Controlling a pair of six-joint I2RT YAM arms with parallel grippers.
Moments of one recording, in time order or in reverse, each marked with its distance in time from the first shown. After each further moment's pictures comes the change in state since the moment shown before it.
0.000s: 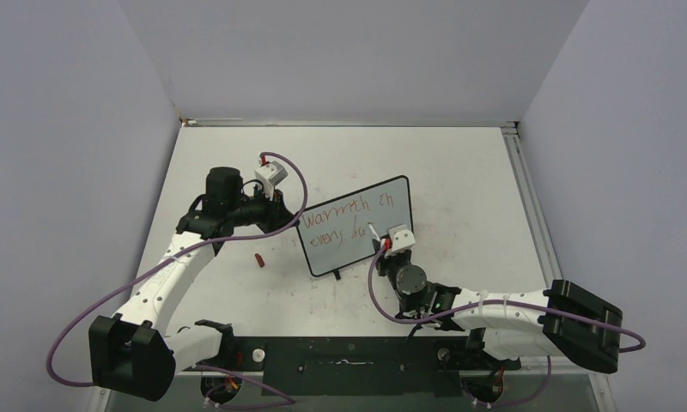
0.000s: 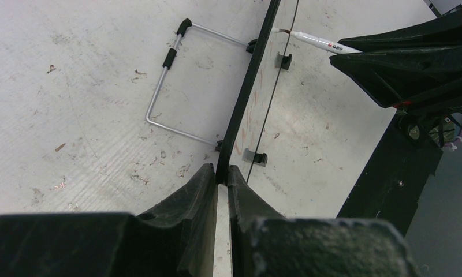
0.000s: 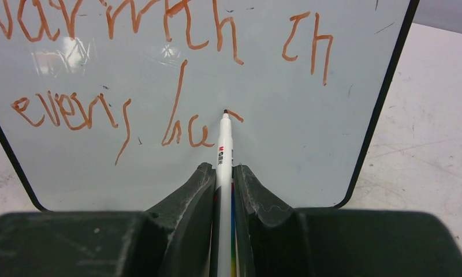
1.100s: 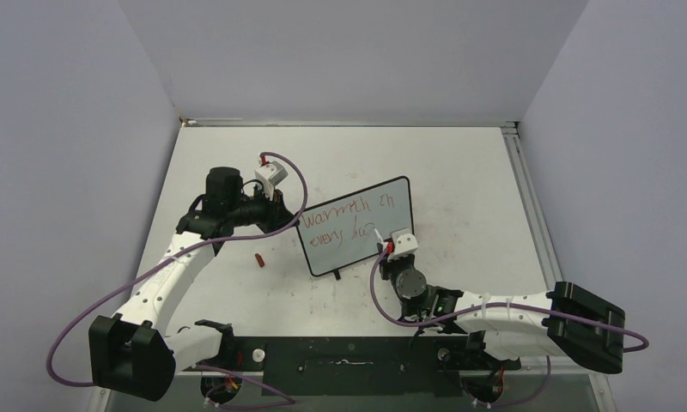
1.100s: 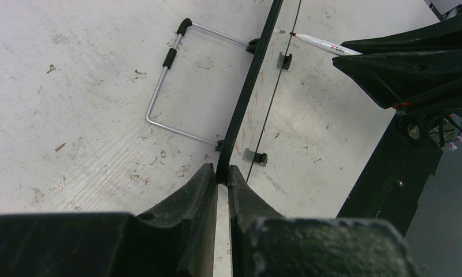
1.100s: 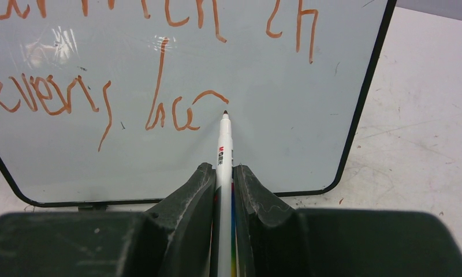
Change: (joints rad) left arm 0.000 0.000 0.000 0.000 0.000 0.000; right arm 0.031 -0.027 -0.023 -0.056 0.065 0.037
